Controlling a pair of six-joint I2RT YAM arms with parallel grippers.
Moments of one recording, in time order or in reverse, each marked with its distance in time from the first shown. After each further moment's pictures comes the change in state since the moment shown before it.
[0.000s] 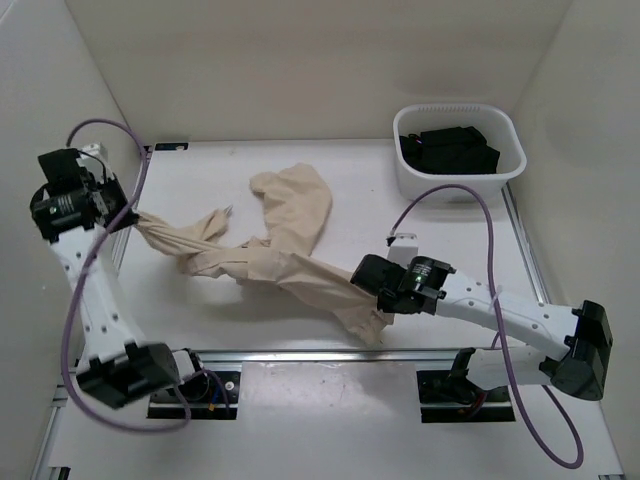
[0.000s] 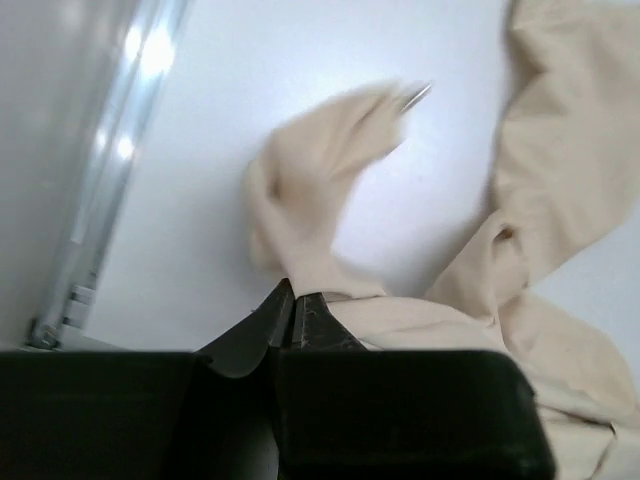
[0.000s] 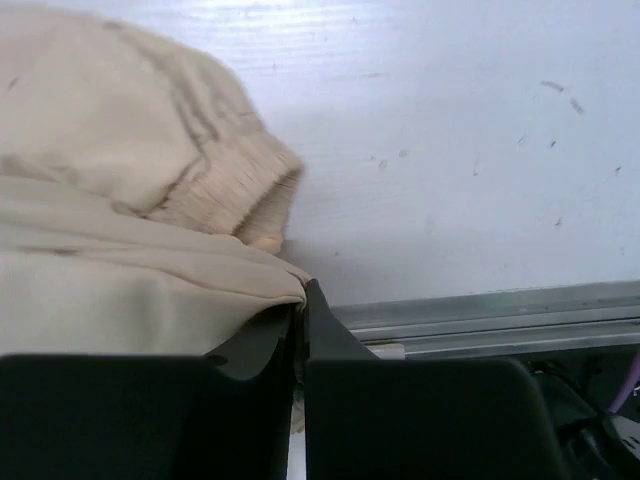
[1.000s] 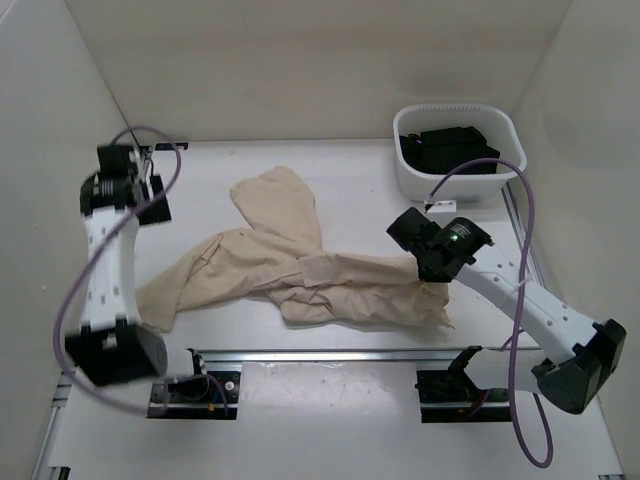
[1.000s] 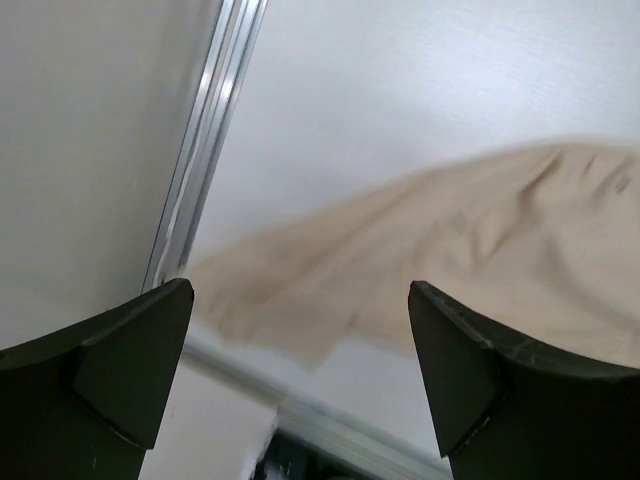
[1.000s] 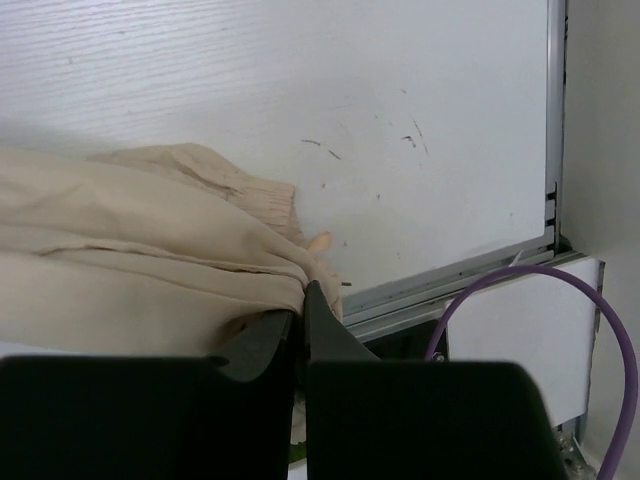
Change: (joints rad) left arm -0.257 0.179 -0.029 0.108 -0.428 0.015; right arm -0.339 0.011 0.214 -0.230 0.101 -0.335
